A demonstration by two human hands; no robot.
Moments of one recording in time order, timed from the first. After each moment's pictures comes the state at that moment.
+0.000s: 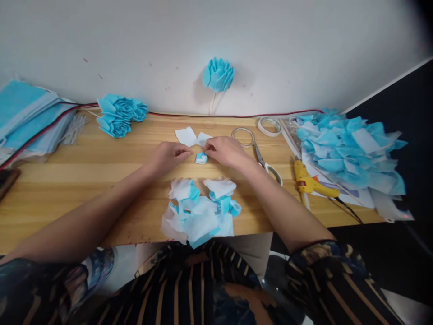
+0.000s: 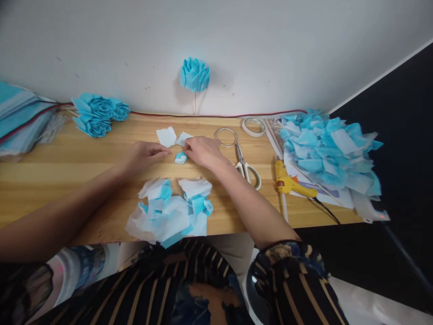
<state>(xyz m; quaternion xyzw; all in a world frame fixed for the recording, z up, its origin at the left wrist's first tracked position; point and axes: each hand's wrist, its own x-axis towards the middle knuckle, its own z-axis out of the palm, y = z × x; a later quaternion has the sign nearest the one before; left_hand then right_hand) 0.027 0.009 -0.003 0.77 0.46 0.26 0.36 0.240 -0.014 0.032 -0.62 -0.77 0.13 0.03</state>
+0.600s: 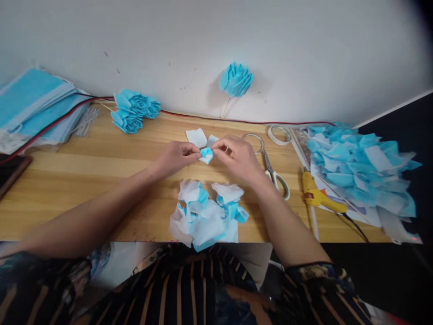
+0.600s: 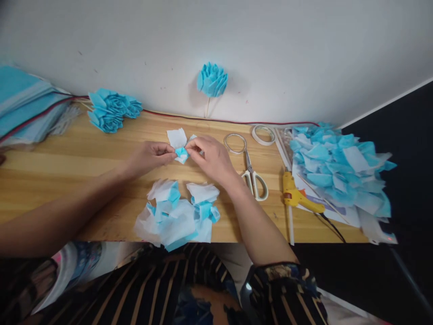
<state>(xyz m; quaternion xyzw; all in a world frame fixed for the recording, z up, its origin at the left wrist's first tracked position) 0.026 -0.002 0.008 0.67 0.44 0.30 0.52 0.241 -0.033 0.024 -0.49 -0.78 0.17 0.34</state>
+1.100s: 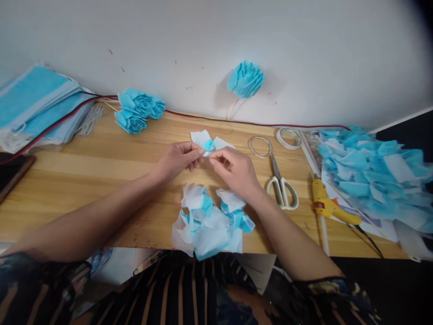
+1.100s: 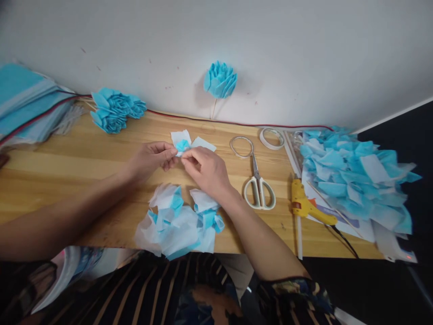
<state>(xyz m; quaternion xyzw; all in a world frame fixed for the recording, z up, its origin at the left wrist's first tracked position) 0.027 -0.003 0.005 0.56 0.41 0.37 0.62 0.218 -0.046 0.015 -0.49 -0.76 0.18 0.38</state>
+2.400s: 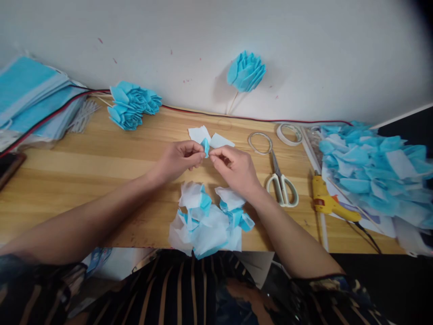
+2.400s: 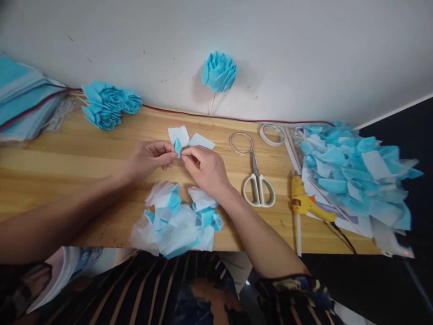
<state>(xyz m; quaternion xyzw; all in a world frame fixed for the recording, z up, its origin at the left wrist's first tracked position) 0.030 -0.008 0.005 0.61 0.40 0.36 0.58 0.219 -0.046 0.012 -0.51 -0.75 0.21 0.37</state>
